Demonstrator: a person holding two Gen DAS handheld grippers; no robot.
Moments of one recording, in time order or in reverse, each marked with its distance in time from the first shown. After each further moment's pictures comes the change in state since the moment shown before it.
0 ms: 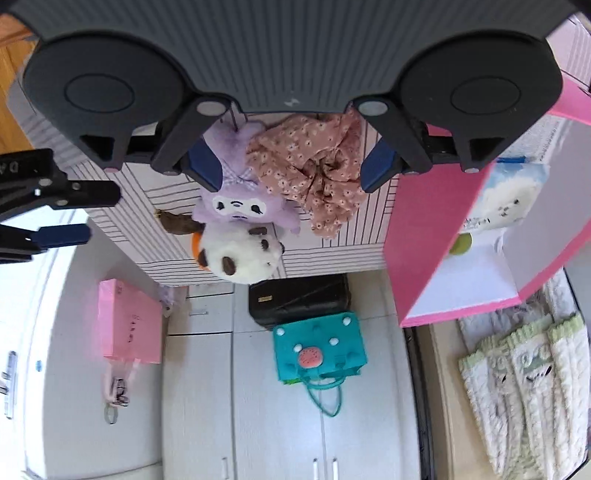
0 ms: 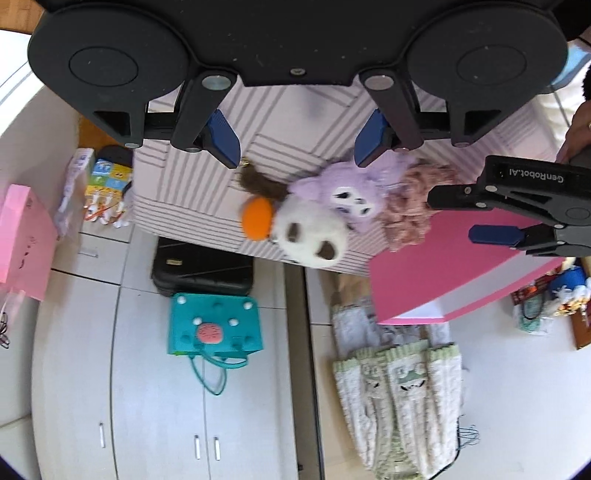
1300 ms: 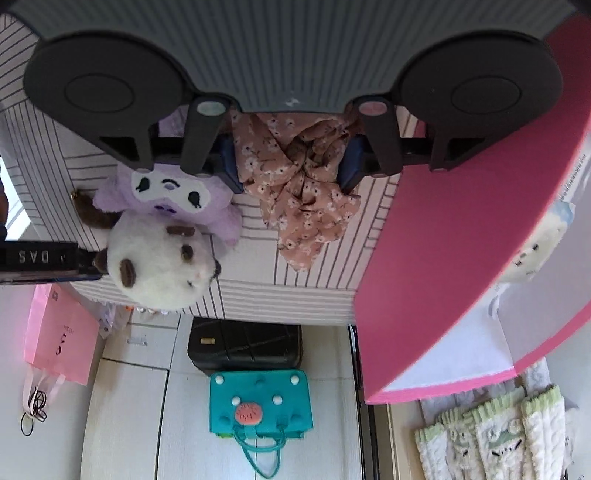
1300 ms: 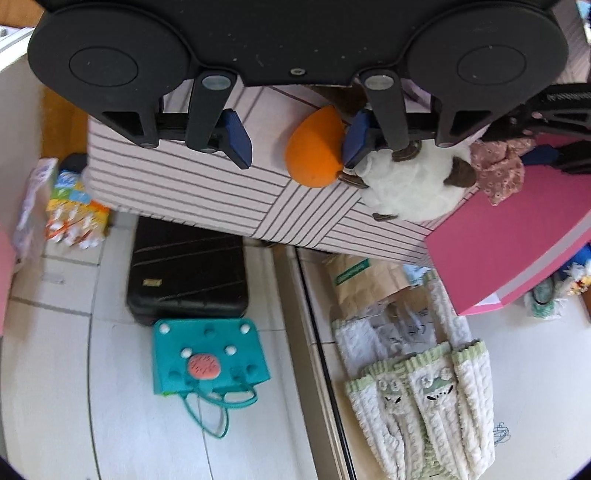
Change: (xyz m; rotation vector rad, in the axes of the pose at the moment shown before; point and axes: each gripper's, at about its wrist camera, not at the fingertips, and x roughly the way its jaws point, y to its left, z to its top) left arm 0.083 0.015 0.011 -0.159 0.196 0.126; right arm 0.136 -0.071 0.050 0.098 0.090 0.127
